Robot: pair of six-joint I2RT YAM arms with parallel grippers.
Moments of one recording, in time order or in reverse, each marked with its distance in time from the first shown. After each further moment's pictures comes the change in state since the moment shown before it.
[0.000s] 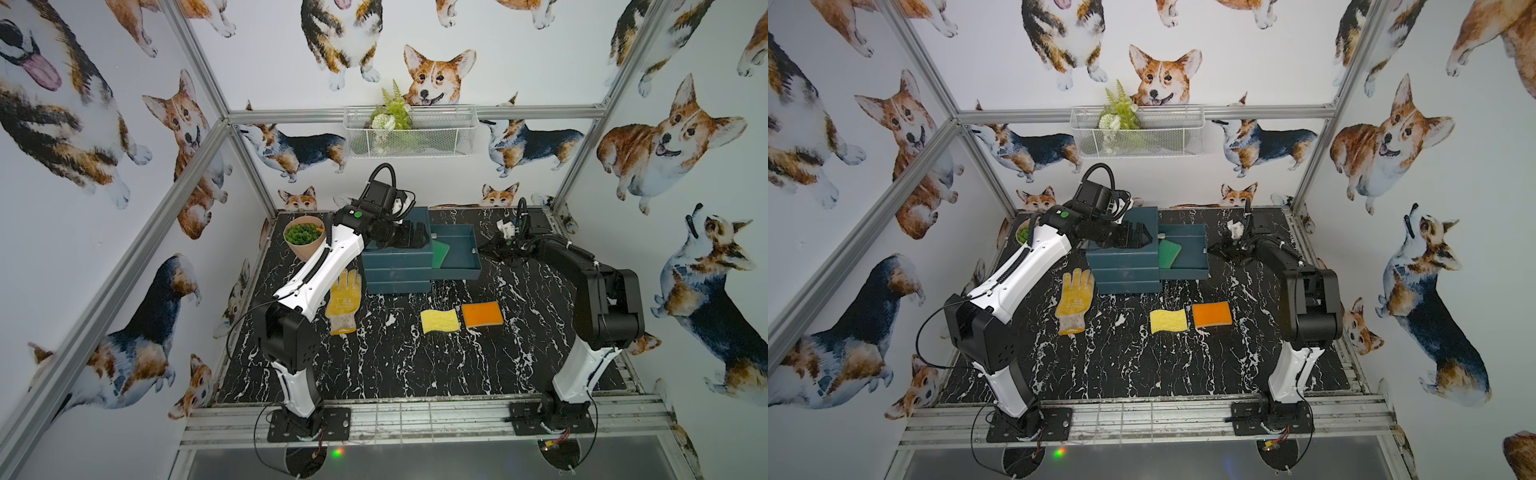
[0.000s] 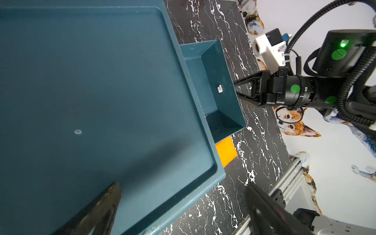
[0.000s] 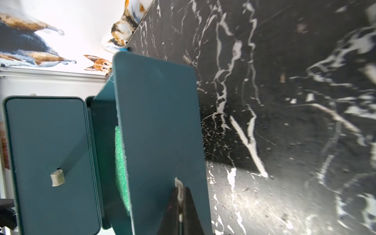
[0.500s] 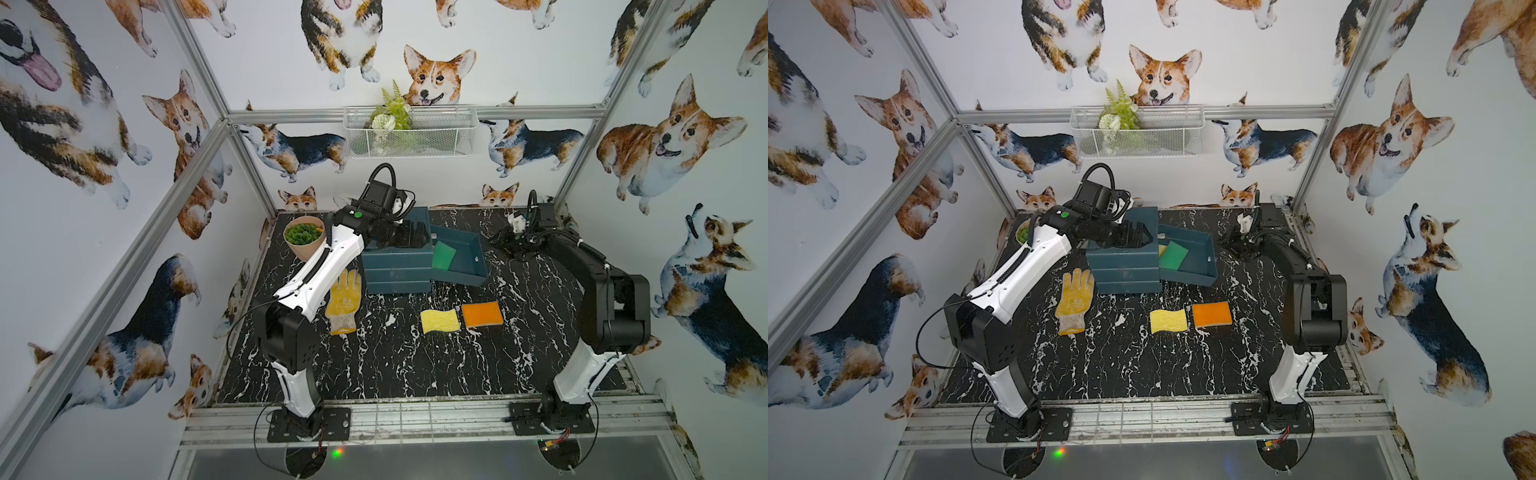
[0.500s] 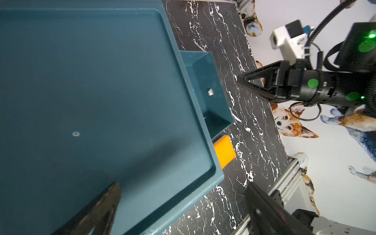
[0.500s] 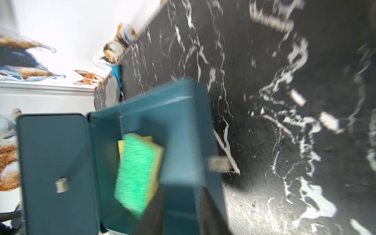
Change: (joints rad) left arm 0.000 -0.004 -0.002 0.007 0.004 -0.002; right arm -0.030 -0.057 0.095 -0.122 0.113 -0.034
